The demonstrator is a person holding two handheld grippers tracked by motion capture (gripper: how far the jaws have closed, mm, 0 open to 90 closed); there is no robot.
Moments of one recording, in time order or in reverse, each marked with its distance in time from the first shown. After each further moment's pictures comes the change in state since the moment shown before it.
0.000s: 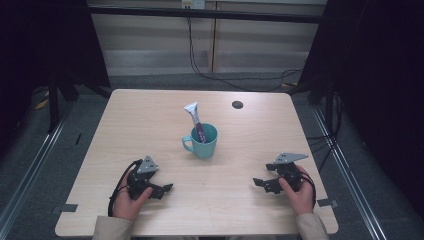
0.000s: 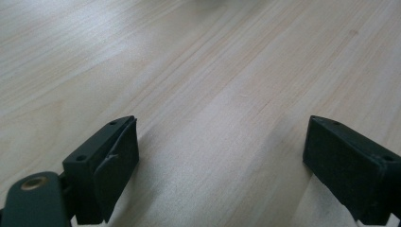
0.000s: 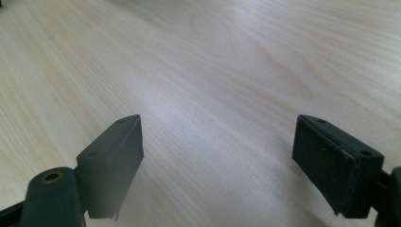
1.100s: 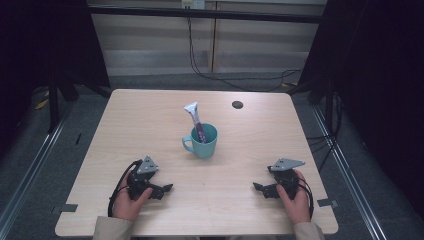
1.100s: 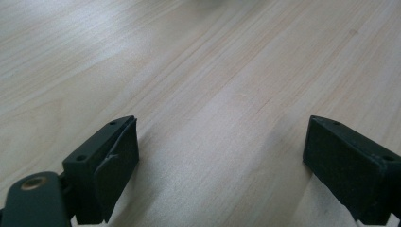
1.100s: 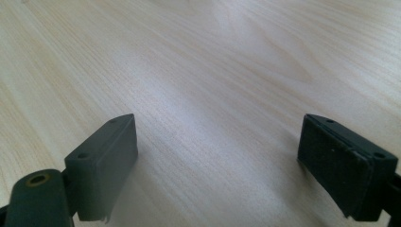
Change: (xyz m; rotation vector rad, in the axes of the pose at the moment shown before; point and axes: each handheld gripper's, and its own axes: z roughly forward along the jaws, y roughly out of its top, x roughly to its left) left arm -0.001 0.000 -0.001 0.001 0.008 0.000; right arm 0.011 -0.011 0.003 0.009 -0.078 -0.064
